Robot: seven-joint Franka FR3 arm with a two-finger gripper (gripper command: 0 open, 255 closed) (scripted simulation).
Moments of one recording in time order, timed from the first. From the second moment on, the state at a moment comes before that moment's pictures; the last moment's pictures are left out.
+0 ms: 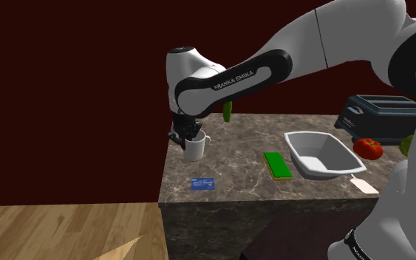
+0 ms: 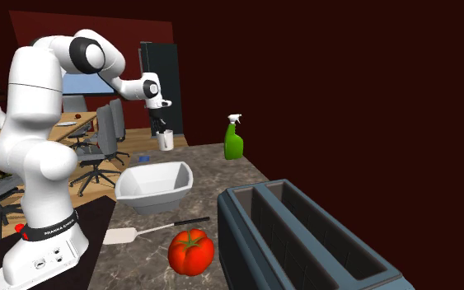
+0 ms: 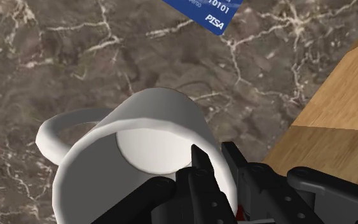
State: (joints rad) arm 0.30 0.29 0.12 -1.82 -0.12 2.12 0.52
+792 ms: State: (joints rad) arm 0.30 0.32 0.12 -1.84 -0.12 2.17 0.53
